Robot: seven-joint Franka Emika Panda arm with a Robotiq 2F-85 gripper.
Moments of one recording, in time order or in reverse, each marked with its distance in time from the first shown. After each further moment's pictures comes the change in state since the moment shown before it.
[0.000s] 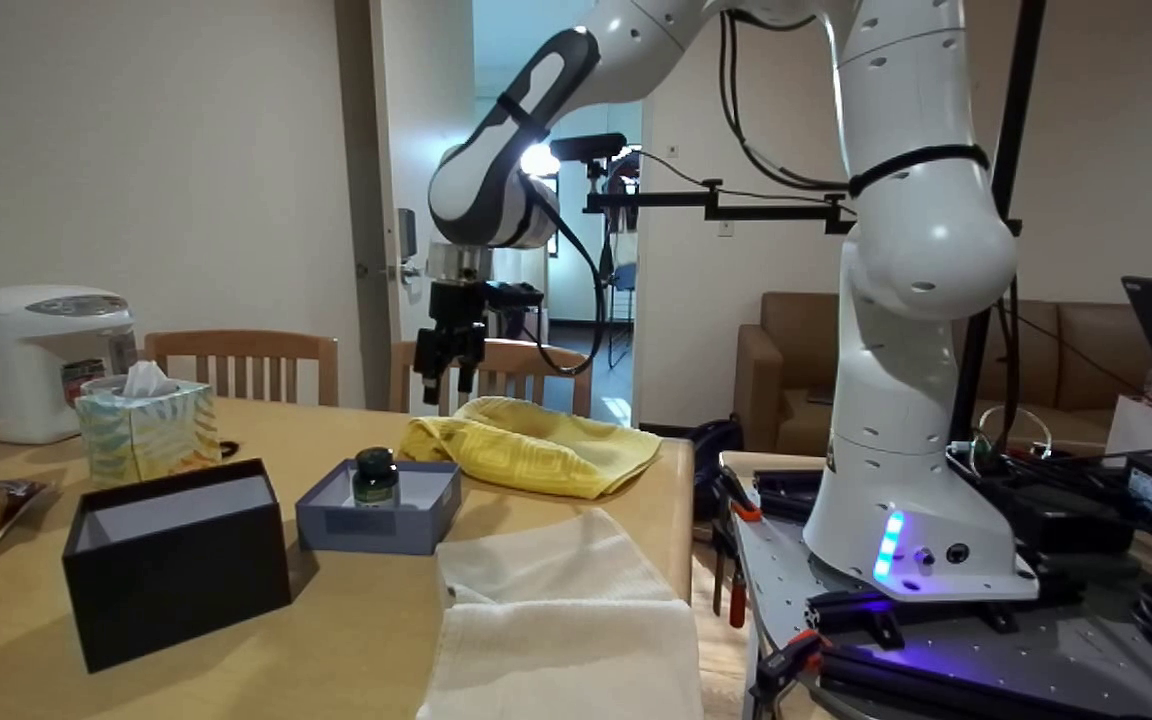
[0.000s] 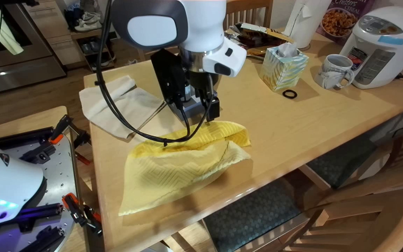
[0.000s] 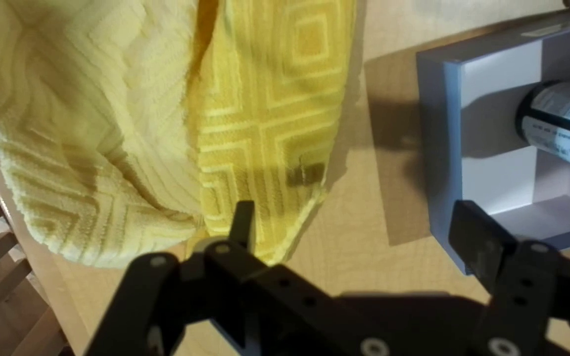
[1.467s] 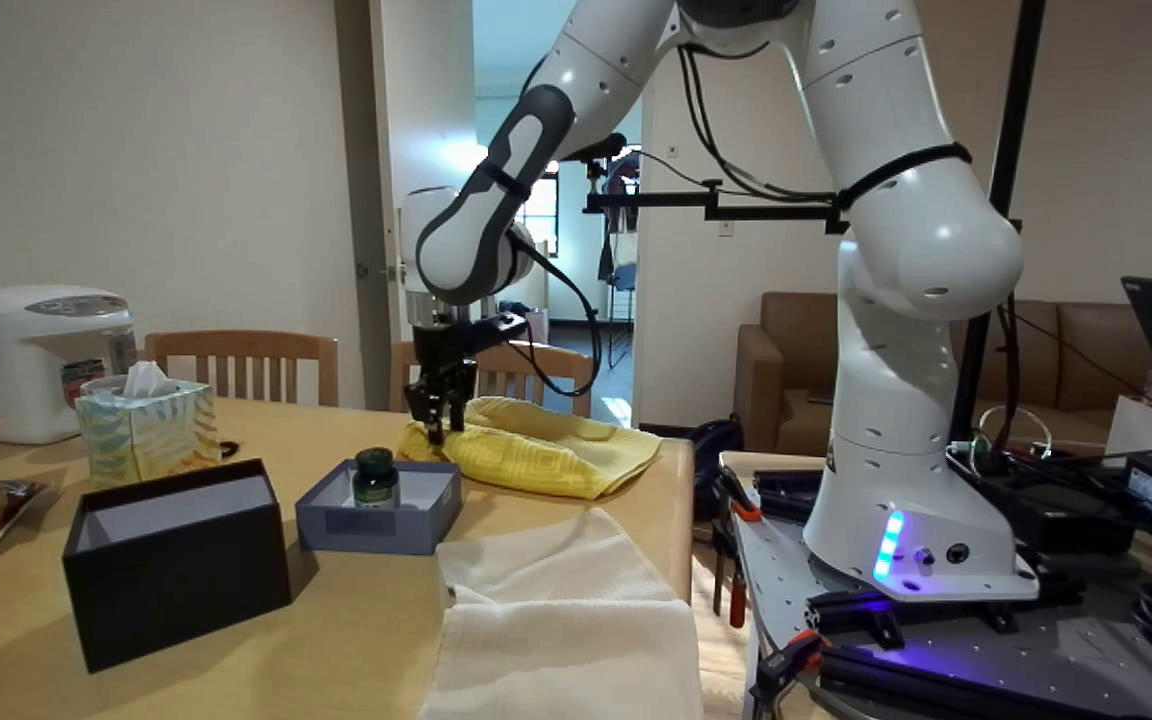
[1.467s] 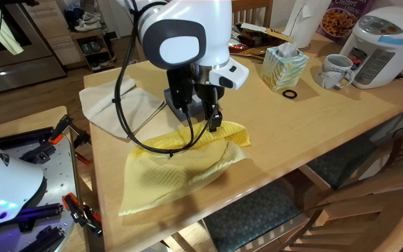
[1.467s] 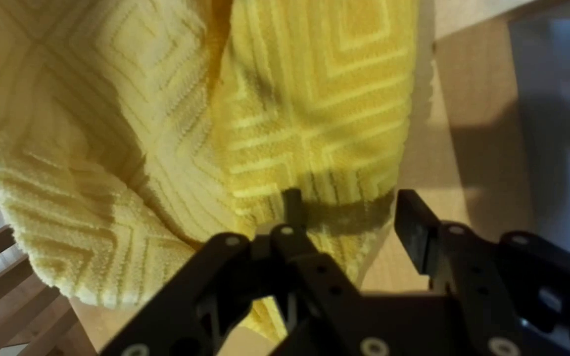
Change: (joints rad) arm 0.053 0.174 -0.033 0.098 -0.251 0.032 0.341
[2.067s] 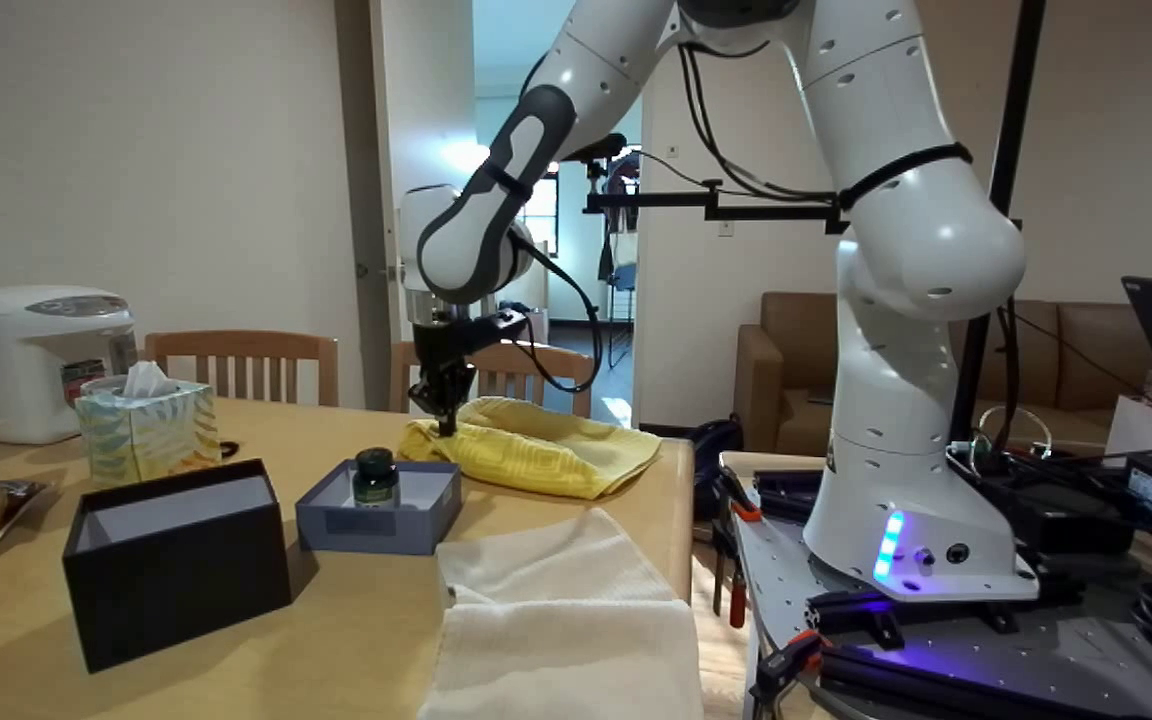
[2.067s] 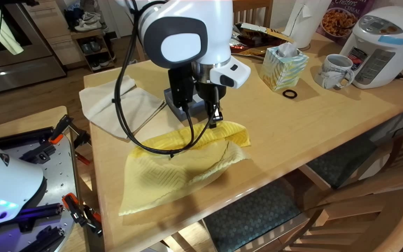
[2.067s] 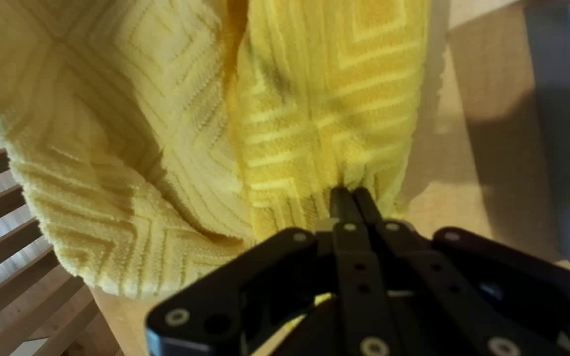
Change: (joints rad) arm 0.022 -0.001 -0.029 0.006 -0.034 -0.003 0.045
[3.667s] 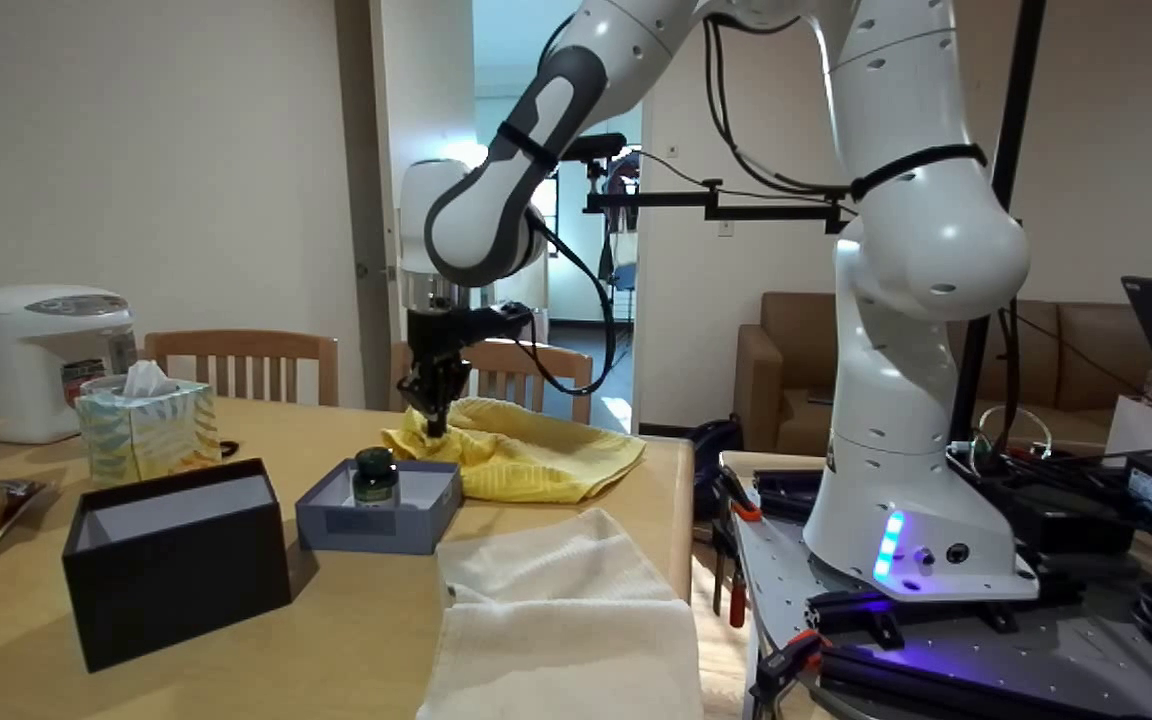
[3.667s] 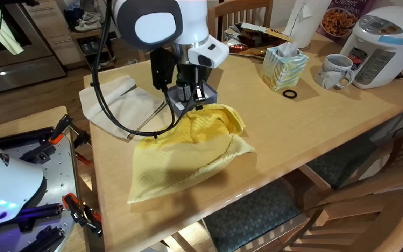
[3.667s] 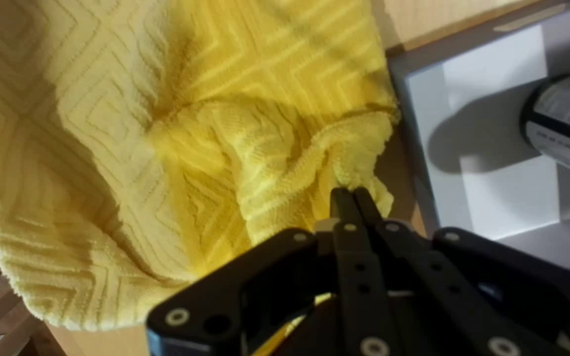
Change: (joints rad) arm 0.035 -0.124 0.063 -0.123 0.033 0.045 0.048
